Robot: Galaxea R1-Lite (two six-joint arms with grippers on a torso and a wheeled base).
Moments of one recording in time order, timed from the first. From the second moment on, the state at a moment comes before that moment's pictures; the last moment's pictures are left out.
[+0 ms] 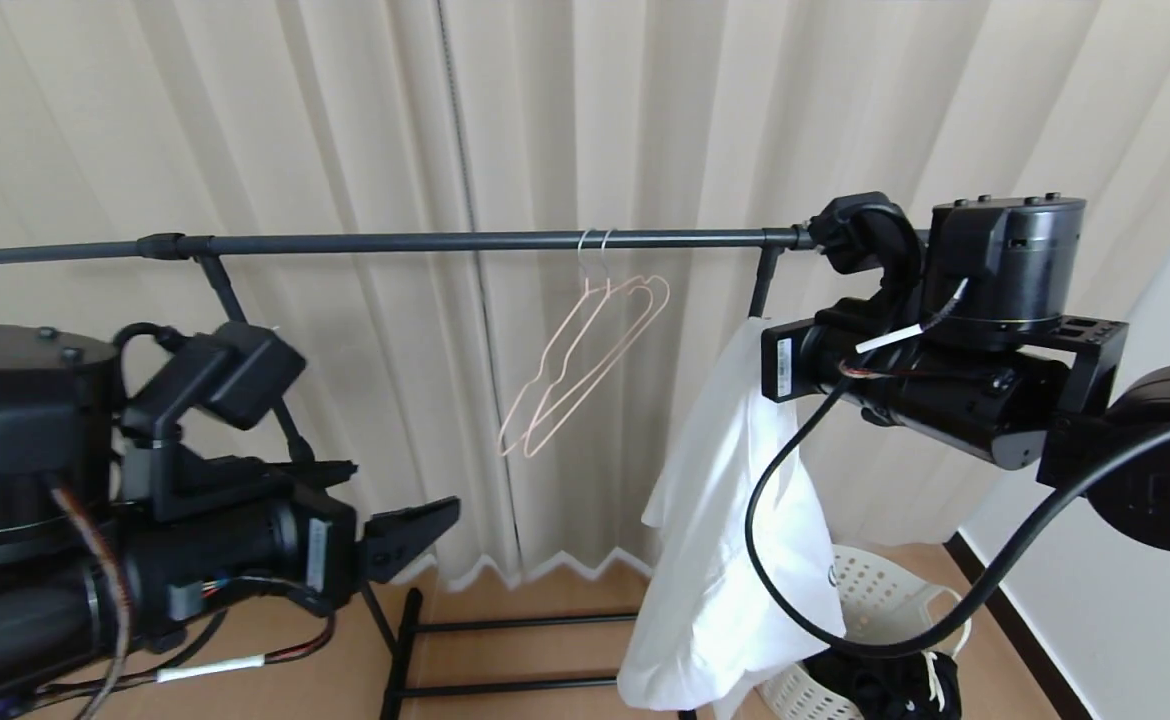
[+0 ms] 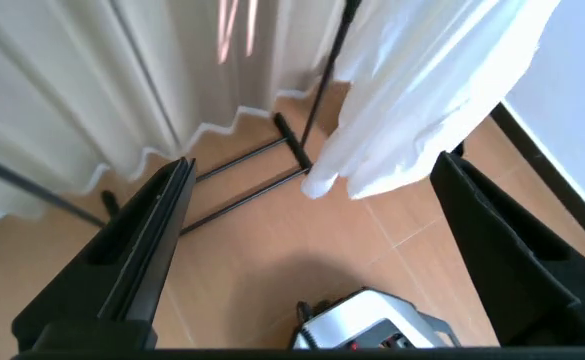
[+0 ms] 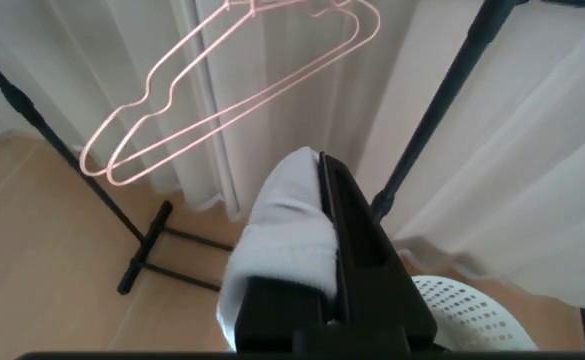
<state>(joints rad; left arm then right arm) -0.58 1.34 -0.67 -0.22 0.04 -0.08 0.57 1.74 -1.06 -0.44 -0.26 0.05</state>
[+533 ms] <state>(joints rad) -0.82 1.72 -0.81 -0.45 0.26 -0.22 0.72 1.85 -1.15 -0.48 -0.45 0.24</state>
